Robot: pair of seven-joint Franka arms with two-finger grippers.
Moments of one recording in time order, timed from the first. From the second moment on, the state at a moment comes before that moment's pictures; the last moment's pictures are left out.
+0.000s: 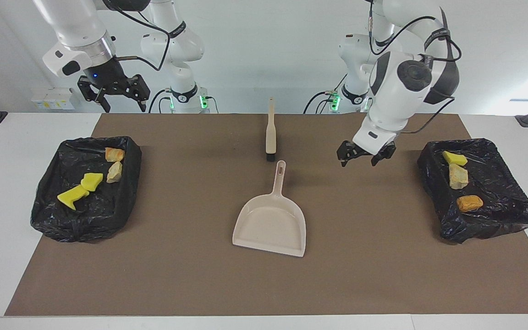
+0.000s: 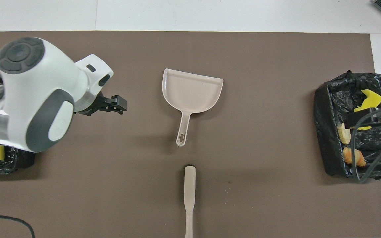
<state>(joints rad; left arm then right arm) -0.26 0.12 -0.02 -1.71 -0.06 1.76 -0.23 -0.04 -0.06 0.04 -1.58 0.01 1.47 -0.01</state>
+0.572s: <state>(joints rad) -0.14 -0.01 -0.02 -1.77 -0.03 1.71 -0.07 -0.04 -0.06 0.04 -1.58 0.01 1.47 -0.01</state>
